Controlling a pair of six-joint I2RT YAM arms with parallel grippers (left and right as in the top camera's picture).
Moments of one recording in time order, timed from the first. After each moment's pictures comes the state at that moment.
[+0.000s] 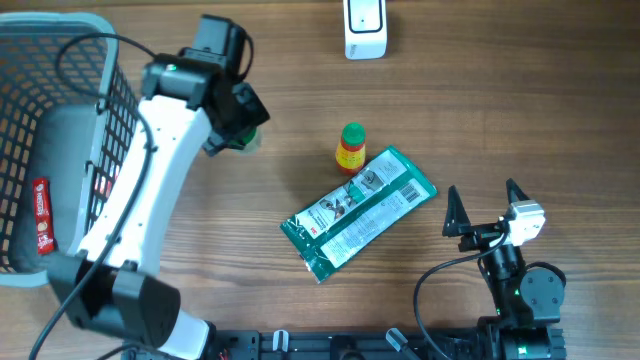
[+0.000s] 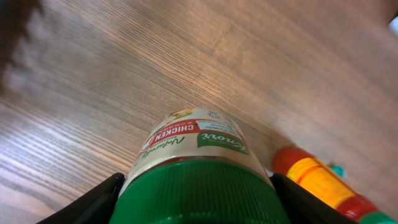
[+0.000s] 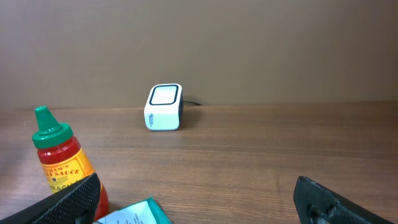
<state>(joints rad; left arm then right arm) -0.26 1.71 1.64 -1.25 -0.07 -0.79 0.02 0.01 0.01 0.00 -0.12 0.08</state>
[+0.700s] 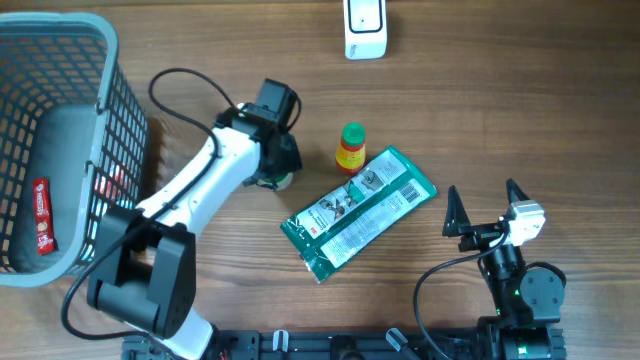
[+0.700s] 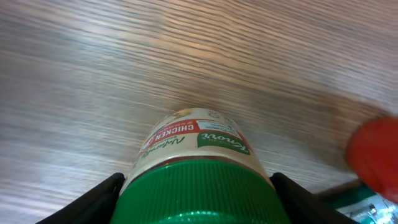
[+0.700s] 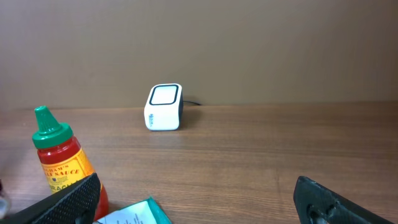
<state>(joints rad) -0.40 1.76 1.22 -0.82 -0.07 -0.66 0.02 0.01 0.01 0.00 -0.12 0.08</state>
